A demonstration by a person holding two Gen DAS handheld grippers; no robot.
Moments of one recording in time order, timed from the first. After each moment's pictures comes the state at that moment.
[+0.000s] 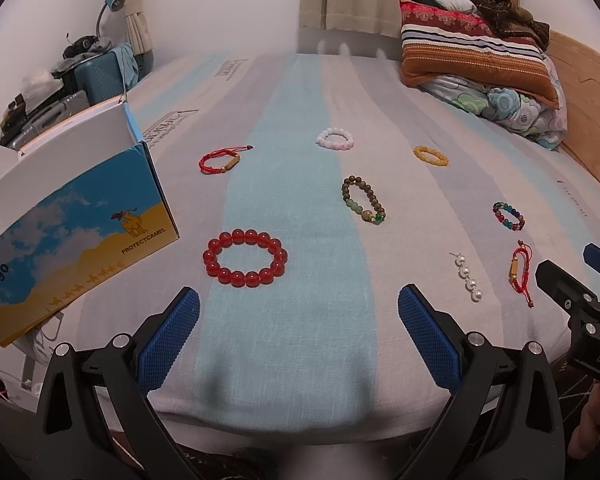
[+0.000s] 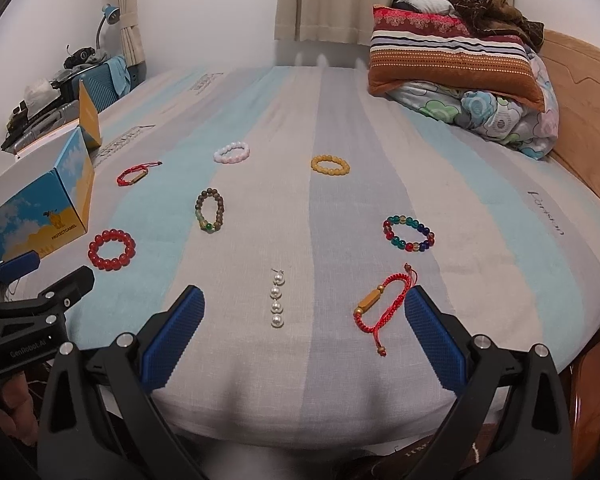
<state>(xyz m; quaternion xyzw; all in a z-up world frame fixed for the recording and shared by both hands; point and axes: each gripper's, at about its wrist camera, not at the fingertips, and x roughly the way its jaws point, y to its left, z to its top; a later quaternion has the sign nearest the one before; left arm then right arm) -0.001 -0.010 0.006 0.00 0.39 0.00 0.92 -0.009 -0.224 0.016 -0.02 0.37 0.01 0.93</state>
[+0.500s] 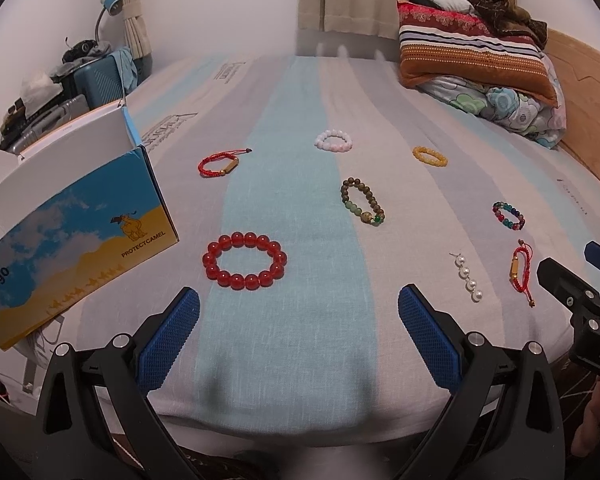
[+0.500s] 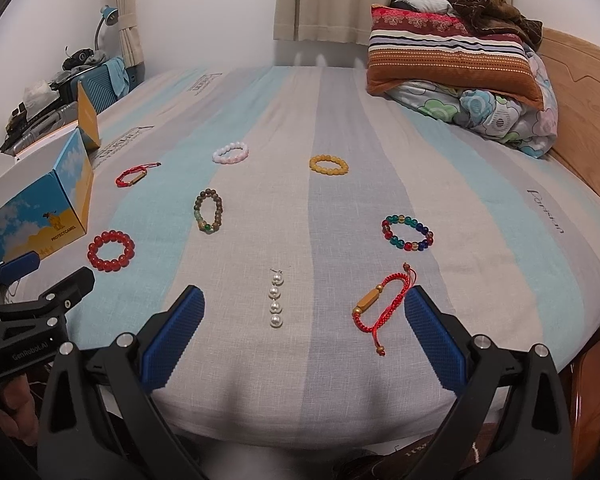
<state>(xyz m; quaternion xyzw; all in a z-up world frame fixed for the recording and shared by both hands) -0.001 -0.011 0.004 0.01 0.39 0.00 0.92 -0.008 -0.225 0.016 -0.02 0.37 0.01 0.93</state>
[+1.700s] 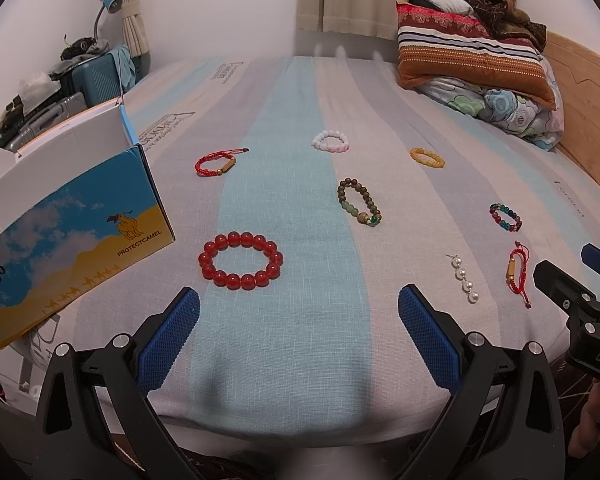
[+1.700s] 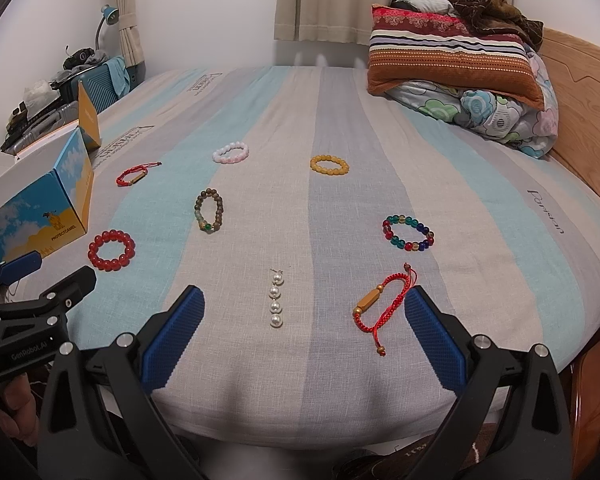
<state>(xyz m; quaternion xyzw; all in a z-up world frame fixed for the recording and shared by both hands) -0.002 -0.011 0.003 0.00 0.39 -0.01 0.92 -0.008 -0.225 0.016 -0.02 0.37 0.01 0.93</state>
